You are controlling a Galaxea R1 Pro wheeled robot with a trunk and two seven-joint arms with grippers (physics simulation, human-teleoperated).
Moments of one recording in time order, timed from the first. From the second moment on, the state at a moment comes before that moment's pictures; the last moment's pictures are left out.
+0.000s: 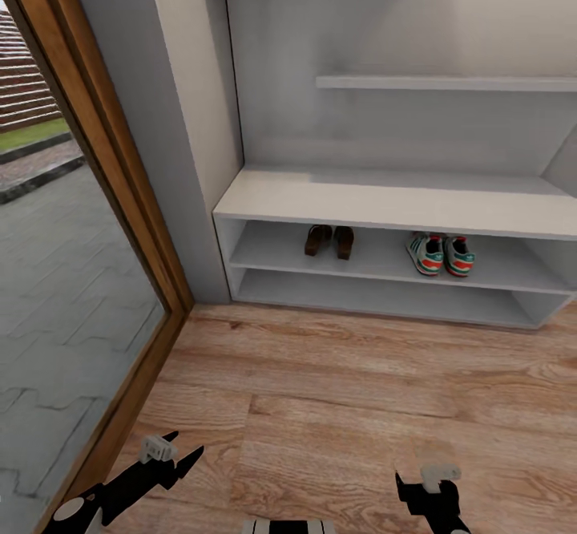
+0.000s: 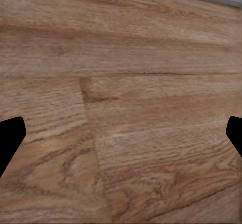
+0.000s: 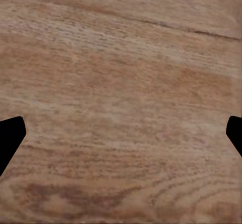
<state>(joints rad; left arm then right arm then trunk) -0.36 0.16 0.30 -0.55 -0.05 -0.26 -0.88 -0.51 -0.10 -0.14 -0.03 0.21 -0.46 -0.07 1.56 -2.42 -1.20</state>
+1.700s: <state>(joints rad) -0.18 0.18 0.41 -0.55 -0.05 -0.26 -0.83 -0.40 -0.08 -0.14 -0.03 0.22 -0.61 0.15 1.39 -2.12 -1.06</state>
